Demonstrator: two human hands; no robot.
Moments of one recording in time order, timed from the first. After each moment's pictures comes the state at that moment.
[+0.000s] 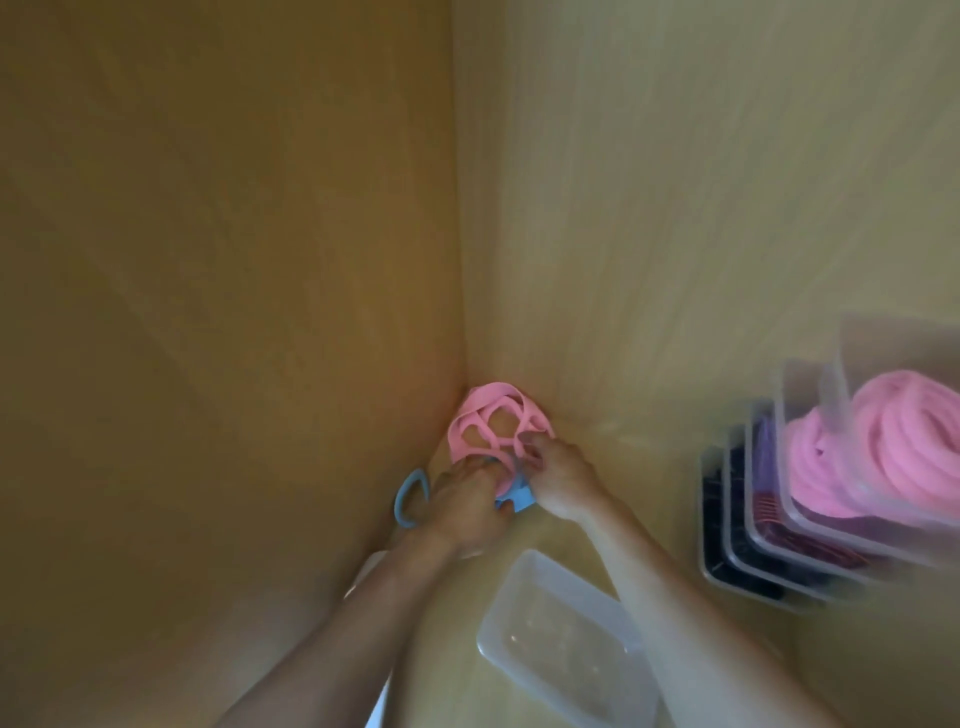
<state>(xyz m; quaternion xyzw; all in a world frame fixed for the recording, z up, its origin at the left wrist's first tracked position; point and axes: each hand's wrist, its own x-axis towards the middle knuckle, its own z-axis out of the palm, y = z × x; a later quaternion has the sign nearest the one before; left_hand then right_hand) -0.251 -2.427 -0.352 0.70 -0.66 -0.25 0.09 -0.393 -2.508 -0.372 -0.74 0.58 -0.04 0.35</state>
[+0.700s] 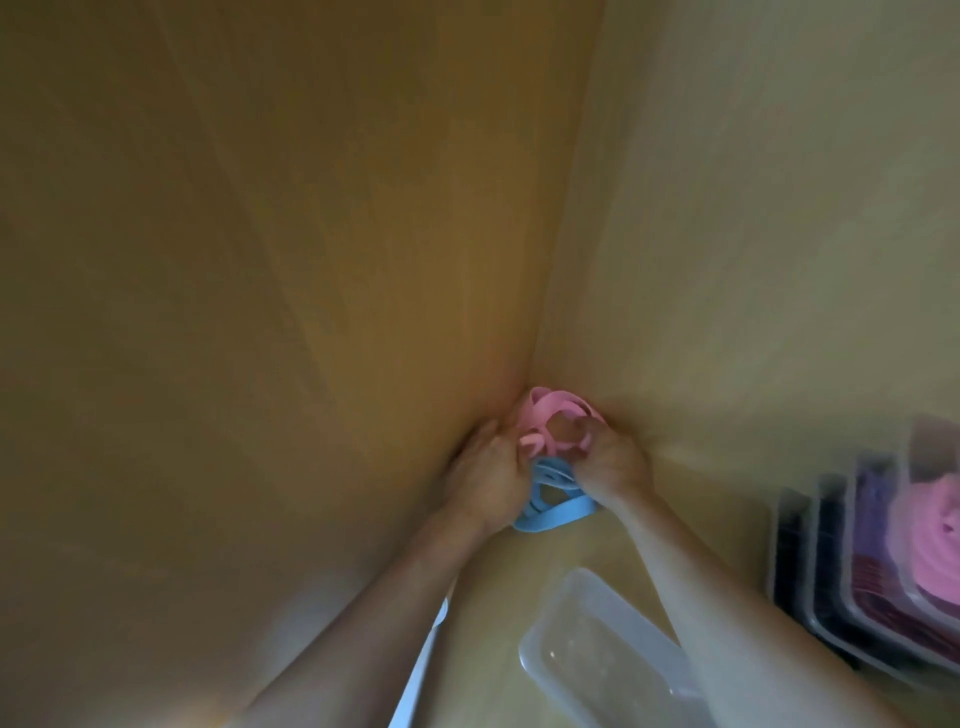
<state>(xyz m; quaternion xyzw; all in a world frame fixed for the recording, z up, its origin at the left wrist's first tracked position) -0.219 -2.427 -0.331 0.77 -0.56 -0.20 0.23 -0.362 -2.536 -0.377 -0.75 0.61 -0.05 0.24</state>
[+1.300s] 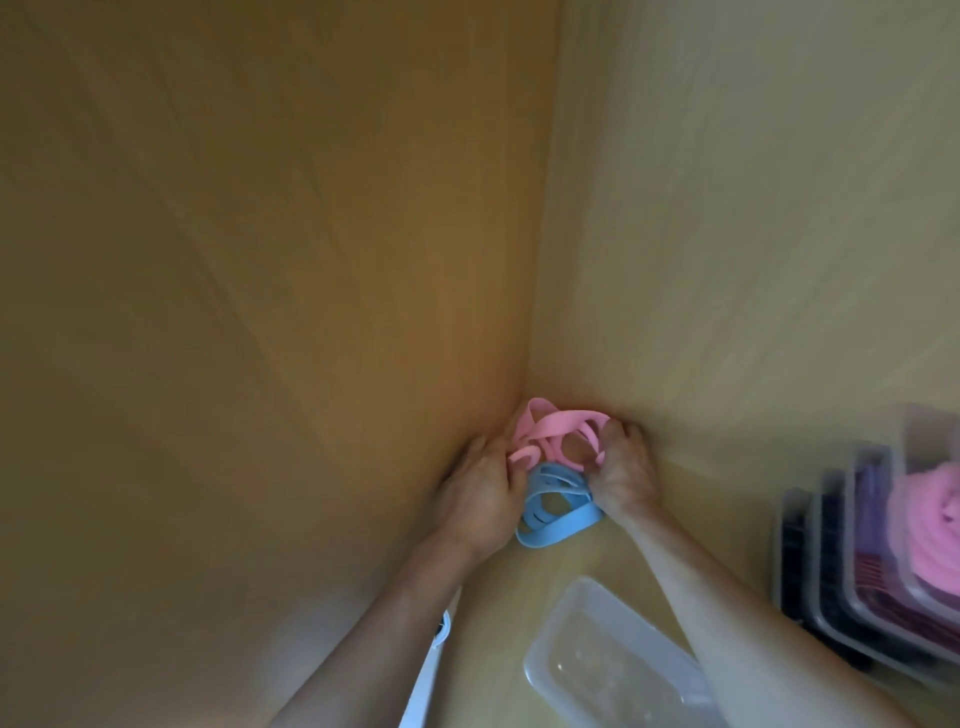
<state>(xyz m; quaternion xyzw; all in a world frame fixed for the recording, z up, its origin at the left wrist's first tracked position) -0.217 -2.415 -0.326 0.78 -0.55 -0.21 0.23 -0.375 -2.542 -0.401 -0.74 0.63 -0.13 0.19</state>
